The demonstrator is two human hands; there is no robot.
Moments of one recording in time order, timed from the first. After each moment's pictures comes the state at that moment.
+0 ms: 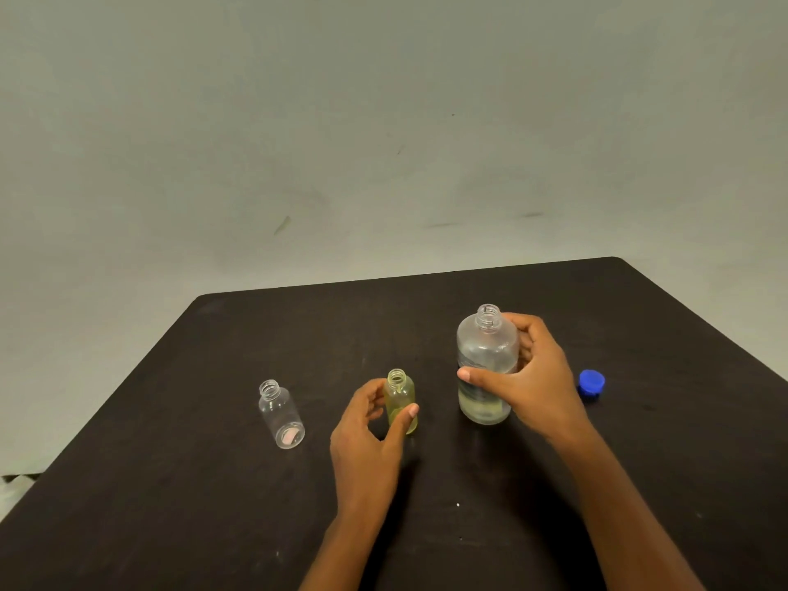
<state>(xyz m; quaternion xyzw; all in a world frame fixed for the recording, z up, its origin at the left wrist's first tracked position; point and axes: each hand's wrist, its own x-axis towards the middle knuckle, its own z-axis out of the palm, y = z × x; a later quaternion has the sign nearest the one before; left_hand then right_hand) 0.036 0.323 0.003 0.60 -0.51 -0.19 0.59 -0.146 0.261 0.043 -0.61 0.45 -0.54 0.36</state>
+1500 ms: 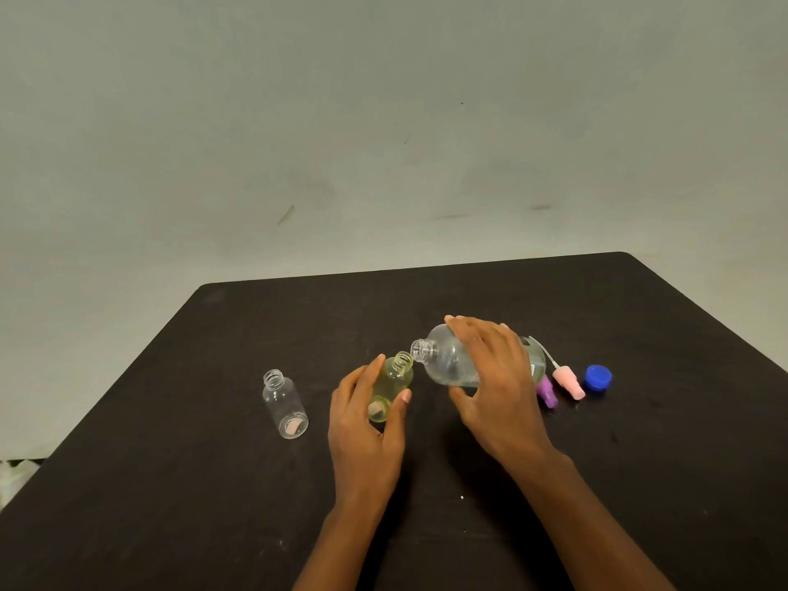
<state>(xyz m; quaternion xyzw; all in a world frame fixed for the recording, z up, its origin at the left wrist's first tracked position) 0.044 0.321 -0.001 0.58 -0.56 -0.09 0.58 -0.110 0.260 0.015 -0.77 0.42 -0.48 -0.03</state>
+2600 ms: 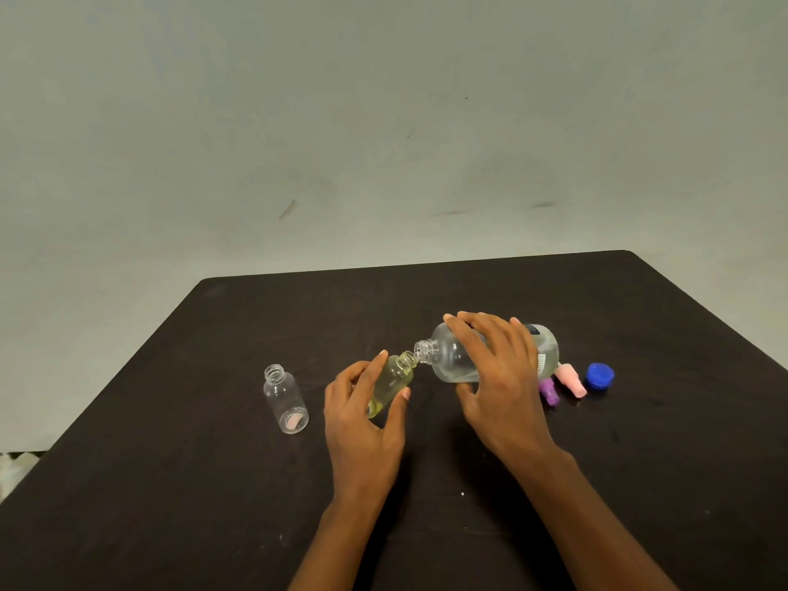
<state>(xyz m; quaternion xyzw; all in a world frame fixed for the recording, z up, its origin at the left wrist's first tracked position) 0.047 0.319 -0.002 0.59 -0.56 -0.05 0.58 -0.109 0.262 0.018 -0.77 0.45 -0.45 -0.08</state>
